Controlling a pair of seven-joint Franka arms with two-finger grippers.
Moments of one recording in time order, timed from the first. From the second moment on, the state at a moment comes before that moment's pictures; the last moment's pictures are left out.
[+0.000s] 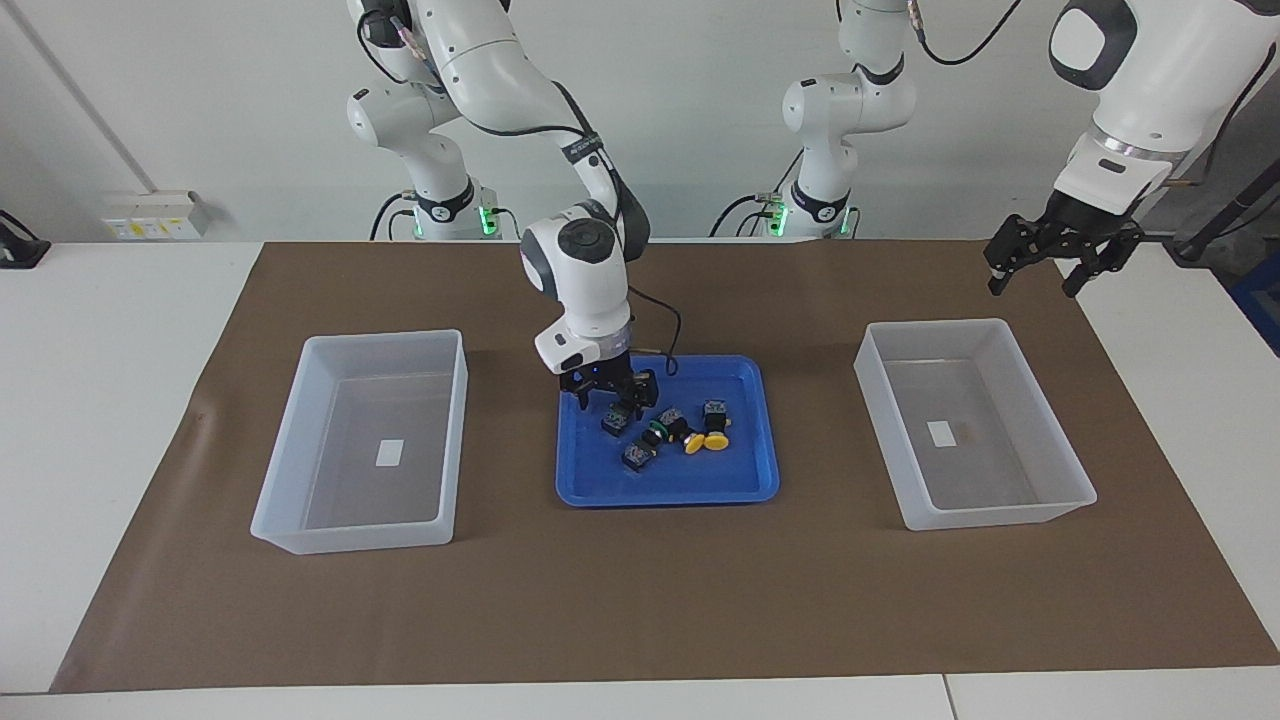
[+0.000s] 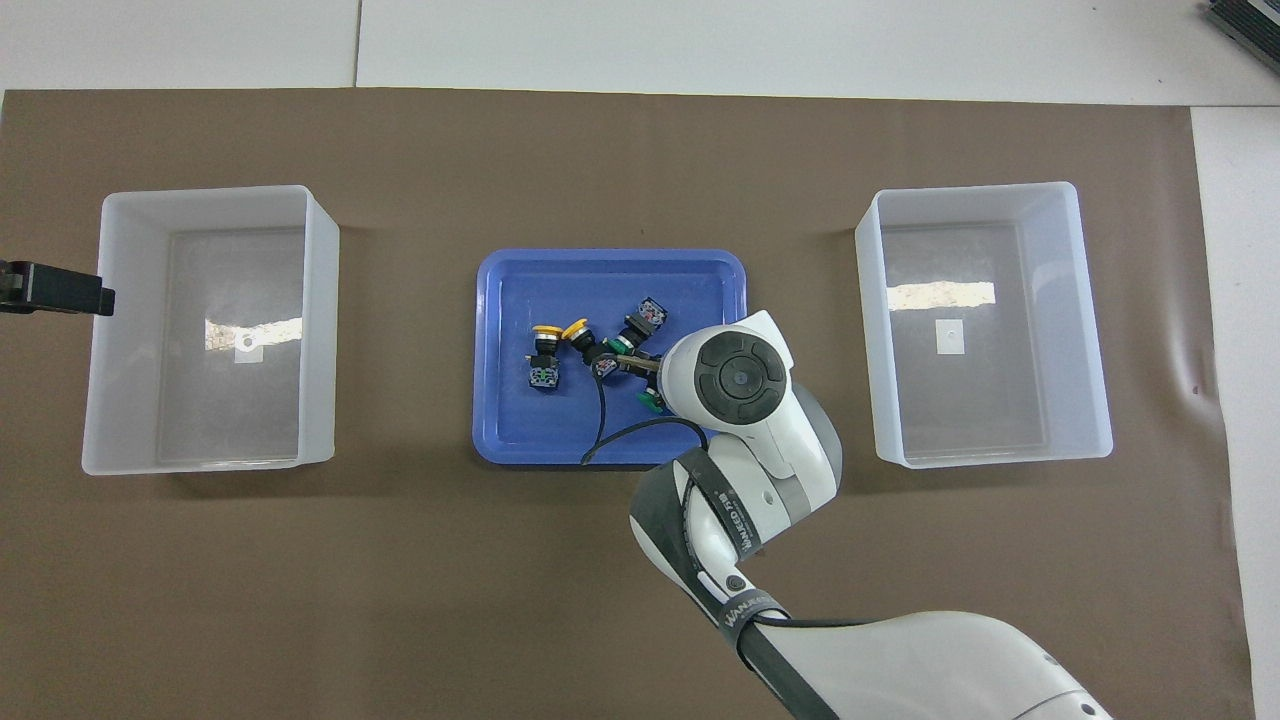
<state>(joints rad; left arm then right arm) 0.03 -0.04 0.00 -1.66 -0.02 1.73 0.15 0.68 0.40 -0.13 -1.93 0.05 2.47 0.83</state>
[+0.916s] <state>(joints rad) 0.03 -0.04 -0.01 -1.66 -0.02 1.73 0.15 0.69 0.41 -0.13 -1.93 0.06 2.49 0.86</state>
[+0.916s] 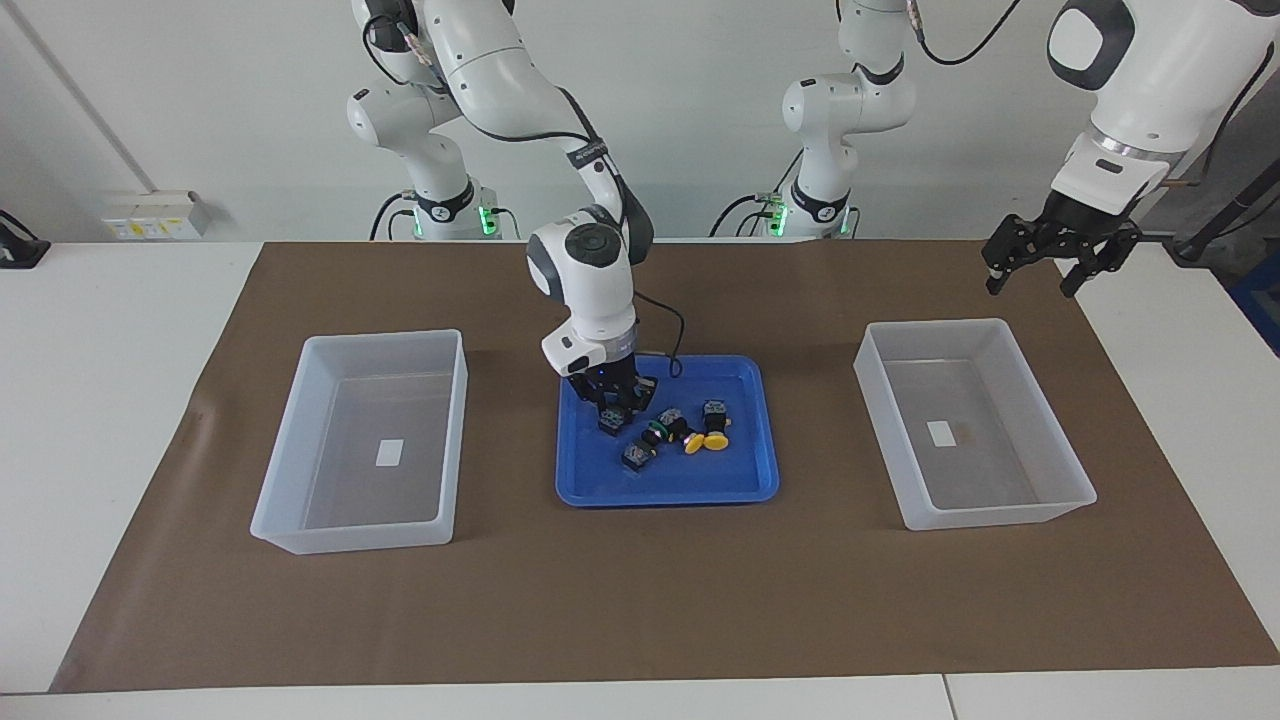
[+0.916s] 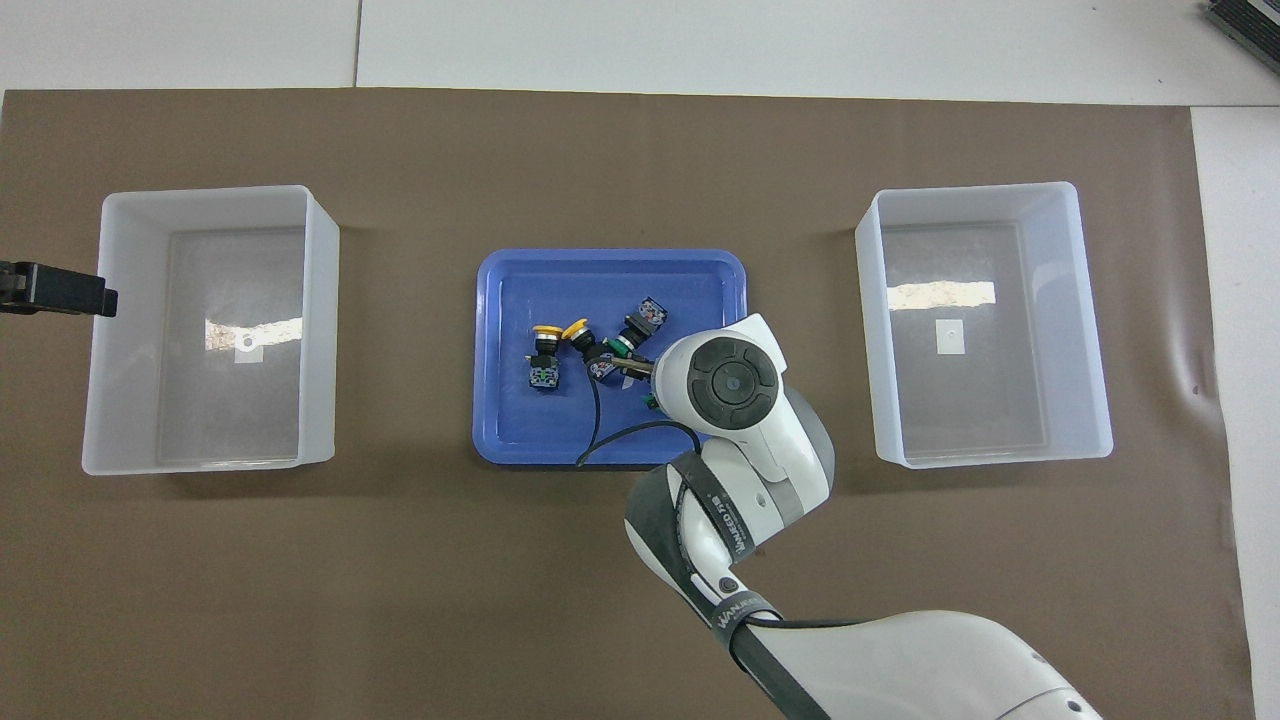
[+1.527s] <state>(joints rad) 0.03 -0.04 0.00 -1.66 -0.02 1.73 0.15 0.55 0.24 -0.14 -1.79 0.05 2.22 0.78</state>
